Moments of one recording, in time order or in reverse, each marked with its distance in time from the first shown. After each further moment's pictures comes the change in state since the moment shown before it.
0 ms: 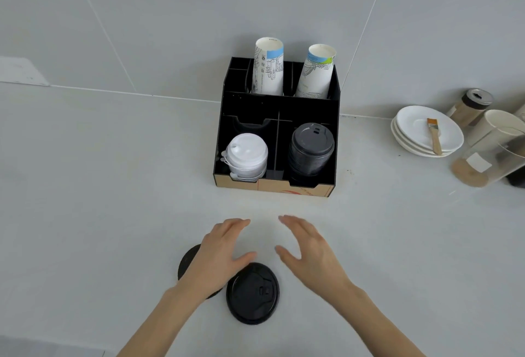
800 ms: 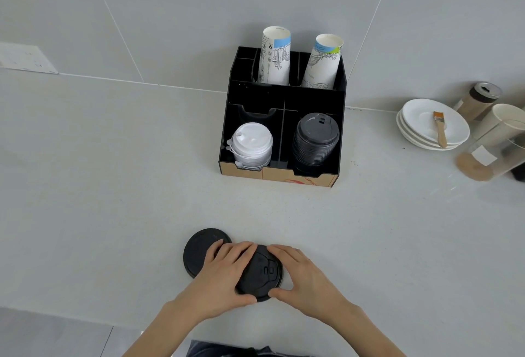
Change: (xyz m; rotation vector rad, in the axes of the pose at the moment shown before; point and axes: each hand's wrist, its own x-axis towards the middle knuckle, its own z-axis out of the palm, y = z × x) left_hand -0.041 -0.013 0.025 0.408 -0.348 0.053; right_hand -0.034 0.009 0.033 -0.010 -0.321 -0.039
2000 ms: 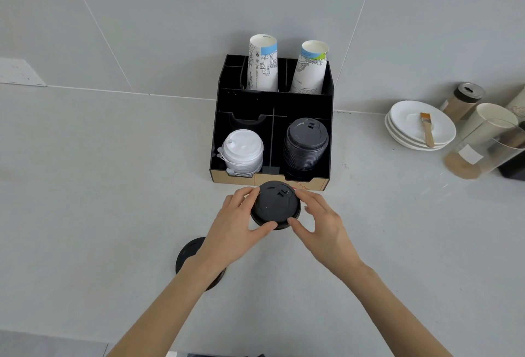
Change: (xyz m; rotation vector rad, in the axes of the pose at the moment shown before) left_hand 0.049 0.030 -0.071 -0.441 0.460 -0.028; right_hand 0.017 -0.010 -0.071 0.130 0.525 0.010
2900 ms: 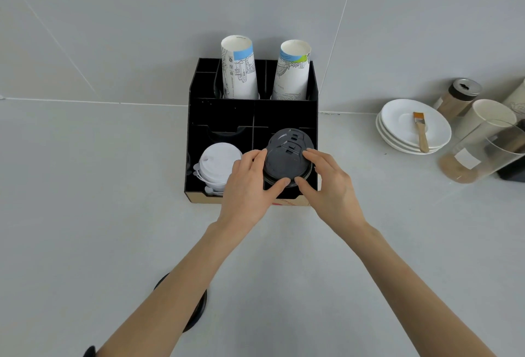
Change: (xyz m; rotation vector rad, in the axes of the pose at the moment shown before) left_hand 0.105 0.043 0.005 0.017 0.174 0.009; right_hand 0.087 0.017 -0.048 -0.071 0.152 0.055
